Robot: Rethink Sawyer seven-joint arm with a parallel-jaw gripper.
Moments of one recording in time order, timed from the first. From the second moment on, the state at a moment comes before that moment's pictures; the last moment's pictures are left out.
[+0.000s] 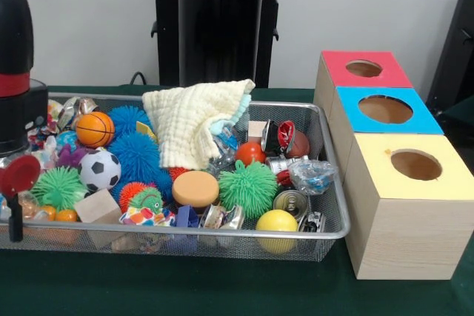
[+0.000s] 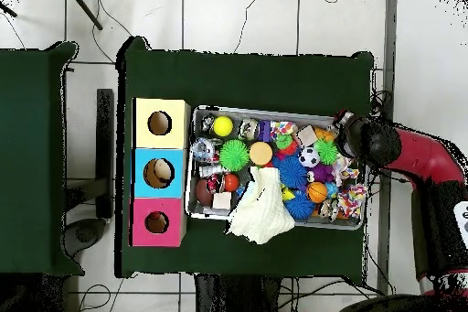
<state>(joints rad) -0.83 -0.36 0.38 1.21 -0.57 0.55 2.07</state>
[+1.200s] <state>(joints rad) -0.76 -0.43 0.39 1.30 -0.61 0.56 2.07</state>
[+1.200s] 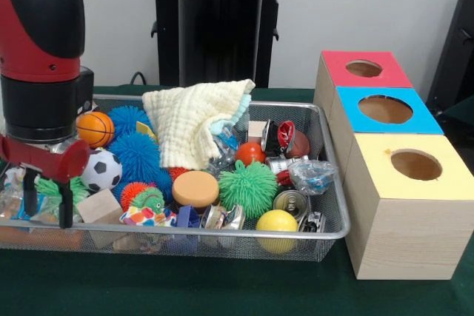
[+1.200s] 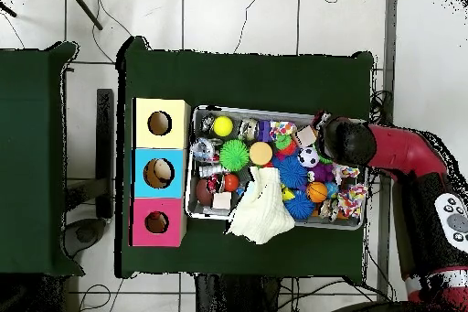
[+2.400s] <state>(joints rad) -0.62 -0.40 0.26 1.16 -0.58 0.72 2.07</state>
